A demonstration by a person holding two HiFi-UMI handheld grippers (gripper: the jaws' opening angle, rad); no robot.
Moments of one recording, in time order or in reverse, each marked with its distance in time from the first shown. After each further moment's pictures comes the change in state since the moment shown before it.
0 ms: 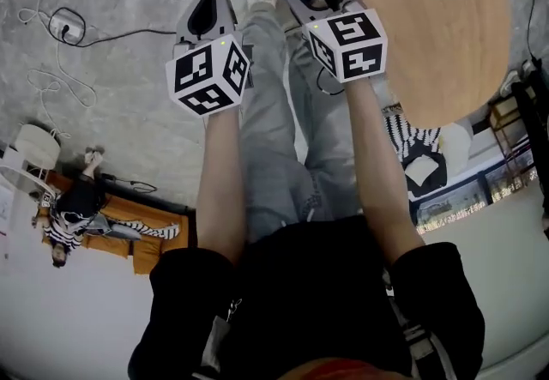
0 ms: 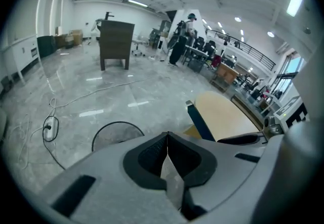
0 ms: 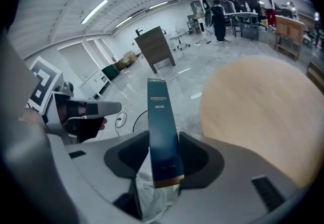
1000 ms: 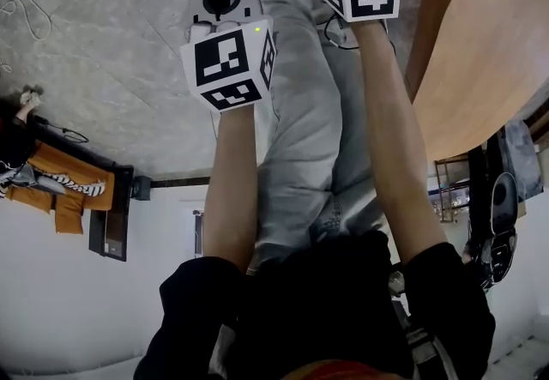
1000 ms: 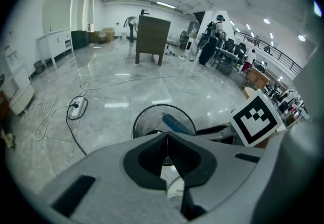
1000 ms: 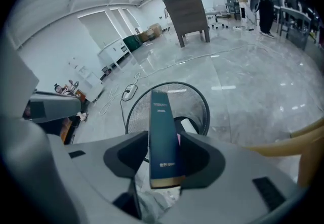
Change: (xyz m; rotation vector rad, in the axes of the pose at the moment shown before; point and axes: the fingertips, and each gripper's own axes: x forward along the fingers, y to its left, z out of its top) left arm 0.016 0.160 -0.090 -0.181 -0.017 0.250; right arm 0.236 0.073 -0.044 -0.280 0.233 0.170
